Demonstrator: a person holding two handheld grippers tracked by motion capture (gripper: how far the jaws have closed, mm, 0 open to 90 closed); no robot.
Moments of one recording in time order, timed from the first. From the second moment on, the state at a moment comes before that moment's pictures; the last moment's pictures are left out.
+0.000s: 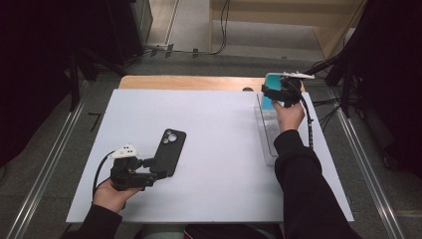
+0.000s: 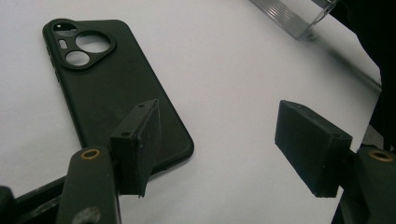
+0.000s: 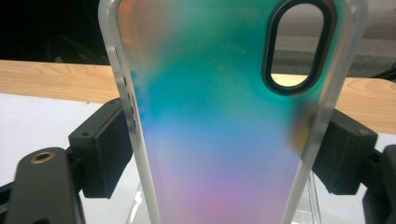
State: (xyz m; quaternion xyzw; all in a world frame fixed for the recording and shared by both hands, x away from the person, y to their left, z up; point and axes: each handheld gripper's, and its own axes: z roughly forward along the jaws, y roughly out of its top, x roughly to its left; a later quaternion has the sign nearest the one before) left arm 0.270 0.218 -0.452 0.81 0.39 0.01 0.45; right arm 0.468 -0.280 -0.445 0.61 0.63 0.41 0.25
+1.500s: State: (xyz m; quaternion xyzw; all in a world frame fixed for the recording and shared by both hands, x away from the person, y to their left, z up) left arm 0.274 0.216 -0.453 0.81 0.39 0.01 0.44; right arm 0.468 -0.278 -0.447 0.61 0.66 0.38 0.21
